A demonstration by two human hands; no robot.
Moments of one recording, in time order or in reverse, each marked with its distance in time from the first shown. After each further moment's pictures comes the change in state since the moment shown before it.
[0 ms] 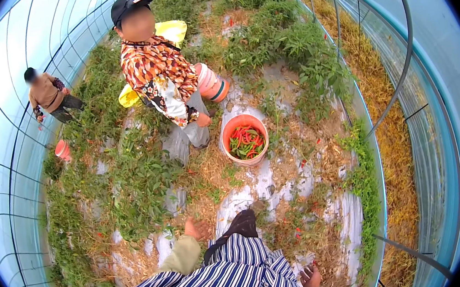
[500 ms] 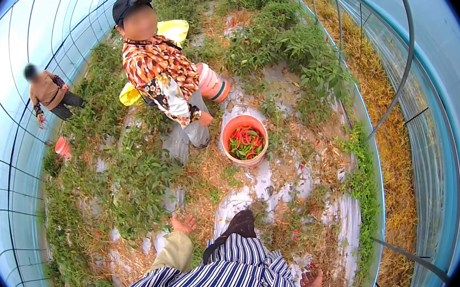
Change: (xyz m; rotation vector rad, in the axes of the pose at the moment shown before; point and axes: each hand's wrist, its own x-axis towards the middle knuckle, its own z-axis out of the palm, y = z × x) left_hand 0.024 0.032 -0.028 -0.342 -0.048 0.039; right_hand 0.007 0.007 -0.024 0.362 0.087 0.091
